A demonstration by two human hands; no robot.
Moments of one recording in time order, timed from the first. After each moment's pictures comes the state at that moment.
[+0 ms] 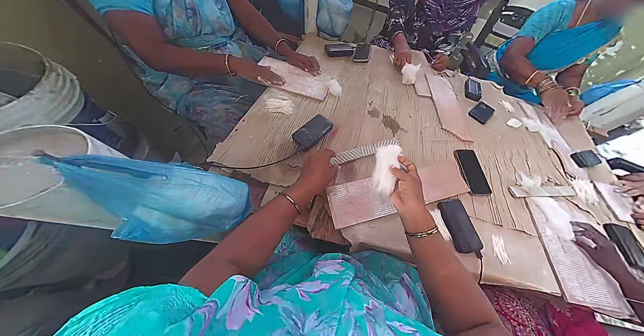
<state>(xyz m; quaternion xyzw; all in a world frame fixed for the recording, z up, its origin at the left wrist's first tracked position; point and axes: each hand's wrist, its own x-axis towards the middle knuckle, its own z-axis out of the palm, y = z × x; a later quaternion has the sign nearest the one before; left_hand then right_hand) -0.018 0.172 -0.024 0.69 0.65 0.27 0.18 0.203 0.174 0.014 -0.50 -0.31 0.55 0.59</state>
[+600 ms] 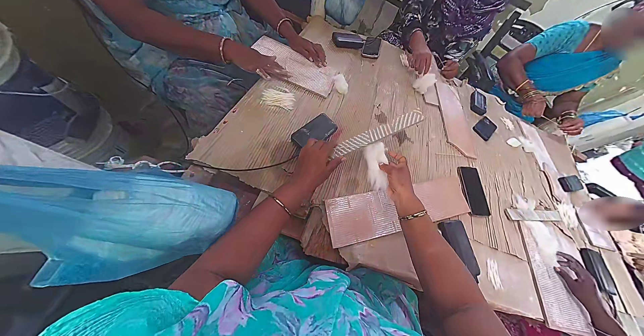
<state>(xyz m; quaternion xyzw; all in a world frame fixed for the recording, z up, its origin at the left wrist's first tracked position) -0.045 0.206 -0.045 0.71 0.59 0.39 0.09 0.184 0.258 -0.013 -0.62 -0.45 0.48 0.44</state>
